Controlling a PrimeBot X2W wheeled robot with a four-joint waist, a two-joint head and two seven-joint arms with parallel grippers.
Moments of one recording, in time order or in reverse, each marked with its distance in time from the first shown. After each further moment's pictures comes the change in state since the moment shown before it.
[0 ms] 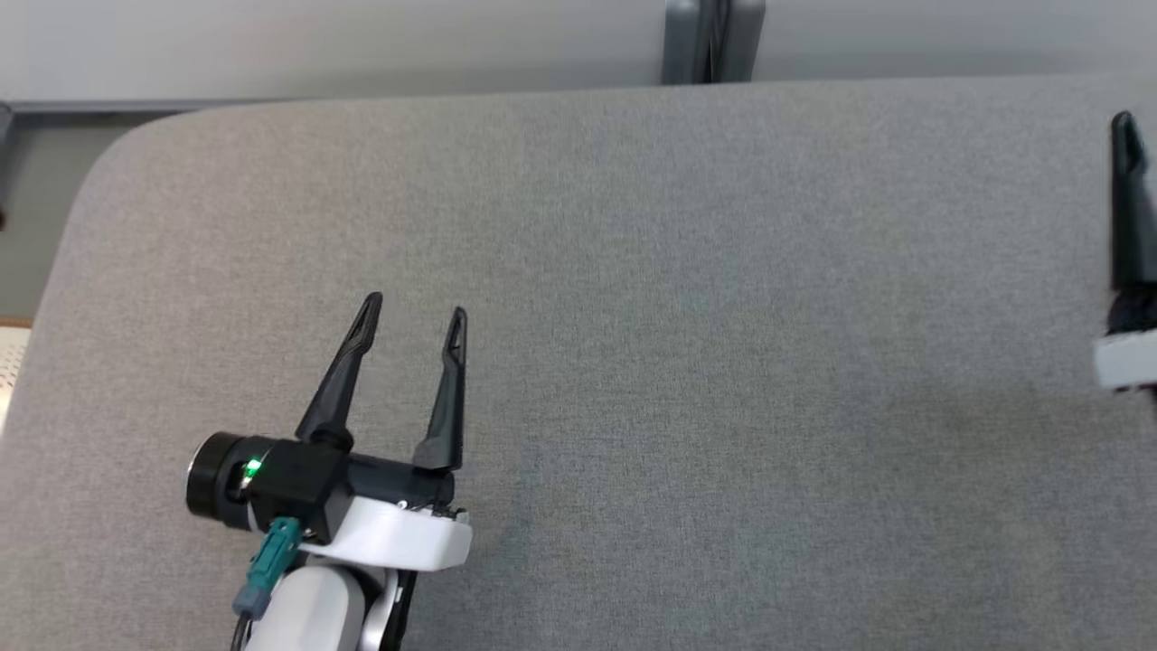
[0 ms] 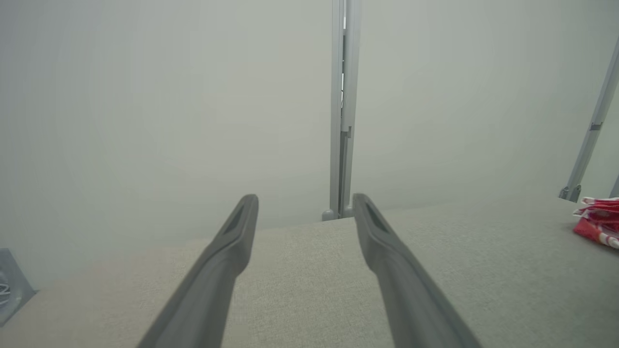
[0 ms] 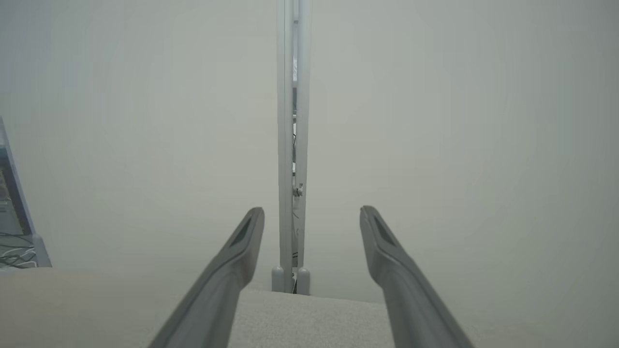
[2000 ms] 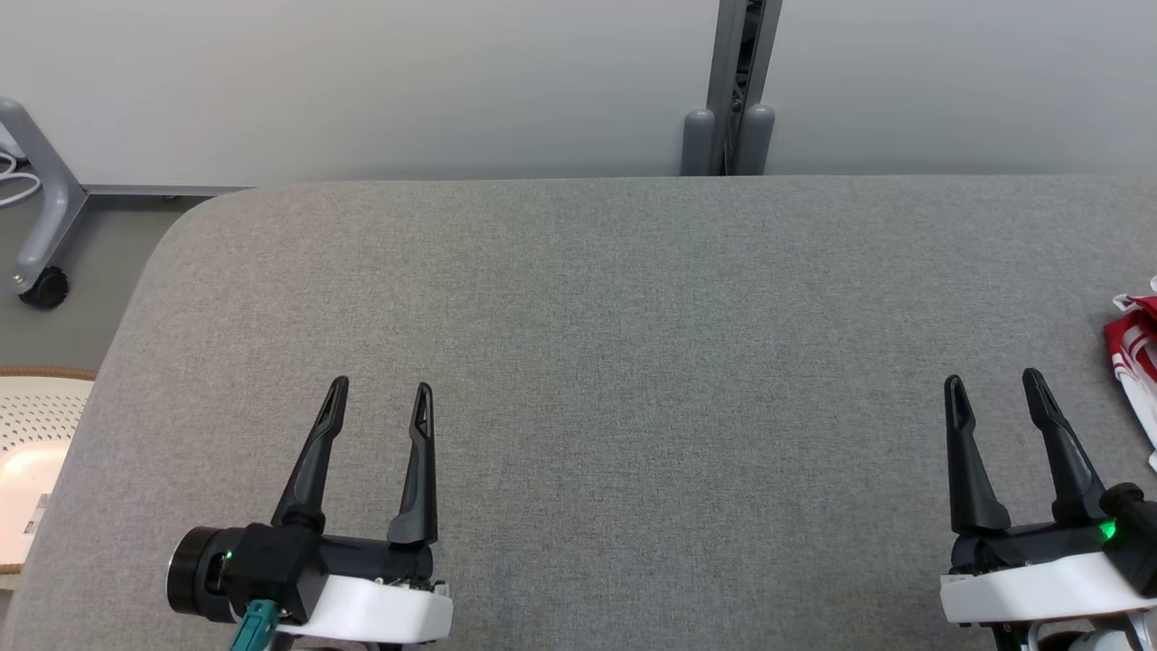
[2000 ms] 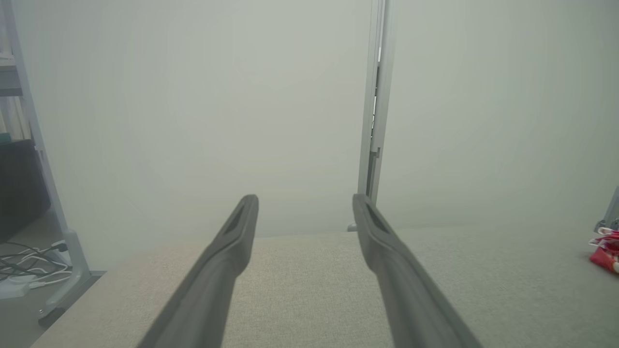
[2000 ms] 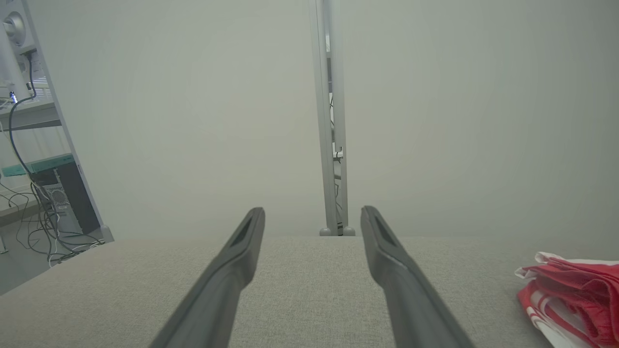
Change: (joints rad) left arm 0.177 0.000 0.042 -0.081 -0.022 0.043 0.000; right arm 0.420 0.310 -0.012 -0.115 -0.181 0.000 -0.128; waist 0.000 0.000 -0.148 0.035
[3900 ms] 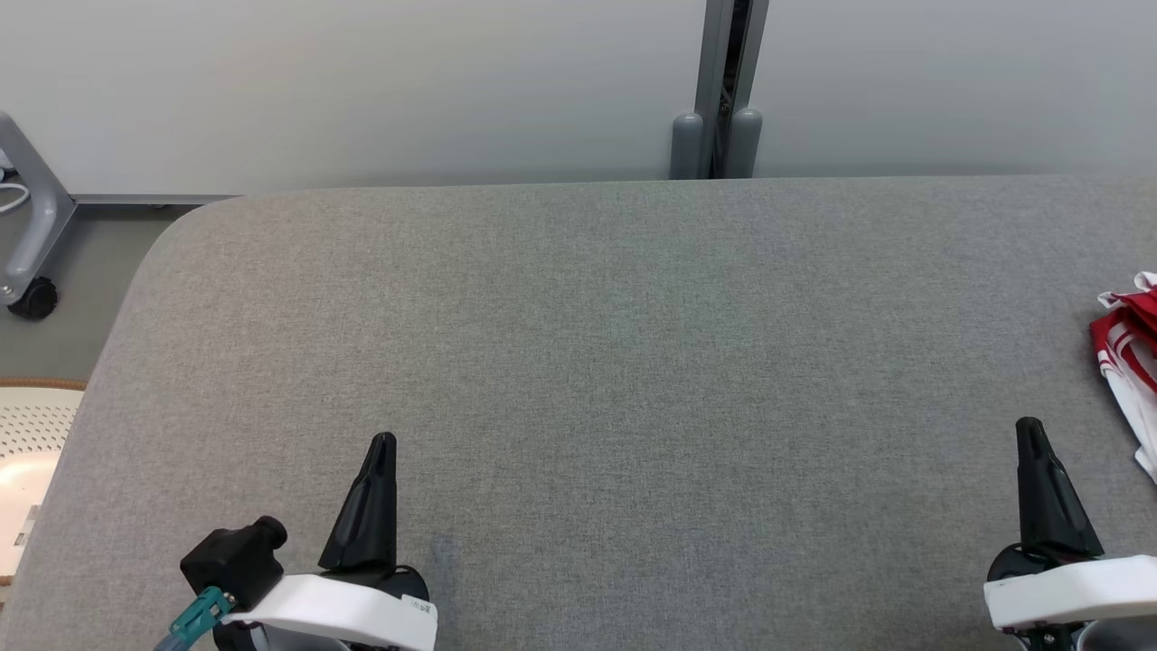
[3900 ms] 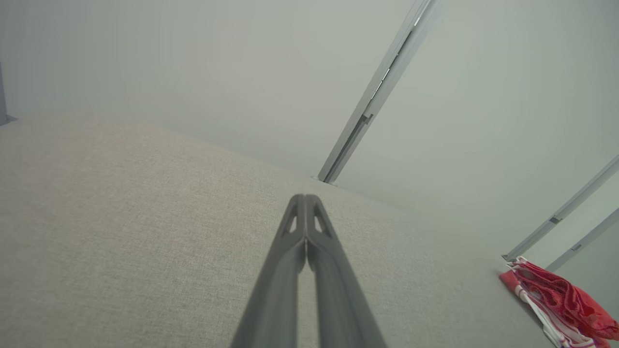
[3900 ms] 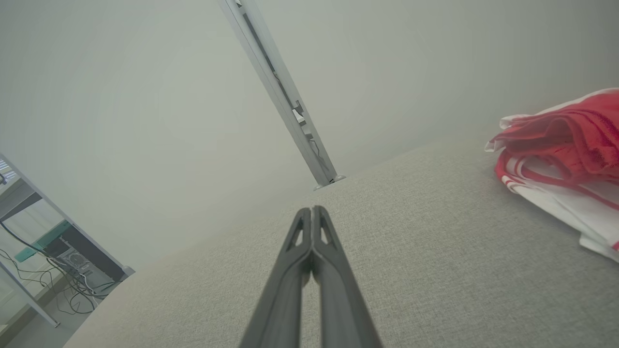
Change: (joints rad) left arm -0.011 -0.002 0.007 0.193 -0.429 -0.121 0.046; right arm 0.015 0.001 -0.067 0.094 0.366 0.000 0.122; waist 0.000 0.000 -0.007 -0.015
